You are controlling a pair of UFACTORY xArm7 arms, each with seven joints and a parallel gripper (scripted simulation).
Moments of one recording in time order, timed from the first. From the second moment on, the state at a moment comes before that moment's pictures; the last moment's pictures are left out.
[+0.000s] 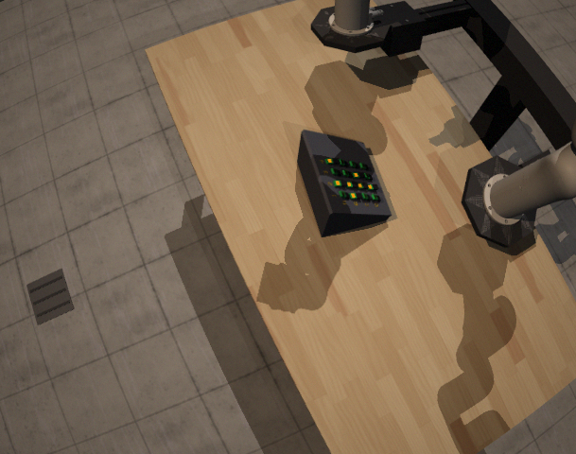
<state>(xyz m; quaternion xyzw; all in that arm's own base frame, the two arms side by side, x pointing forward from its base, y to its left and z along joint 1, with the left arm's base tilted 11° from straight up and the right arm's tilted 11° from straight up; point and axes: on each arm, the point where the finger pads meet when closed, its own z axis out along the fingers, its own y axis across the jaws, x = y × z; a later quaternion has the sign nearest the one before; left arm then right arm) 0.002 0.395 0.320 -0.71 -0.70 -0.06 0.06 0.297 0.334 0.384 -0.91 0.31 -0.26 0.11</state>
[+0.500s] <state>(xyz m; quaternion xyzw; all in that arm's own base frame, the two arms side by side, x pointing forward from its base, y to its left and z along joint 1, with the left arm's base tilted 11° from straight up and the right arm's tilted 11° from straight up) 0.002 0.395 0.320 -0.71 -0.70 -0.06 0.06 0.267 0.374 0.372 -0.89 0.35 -0.28 0.13</state>
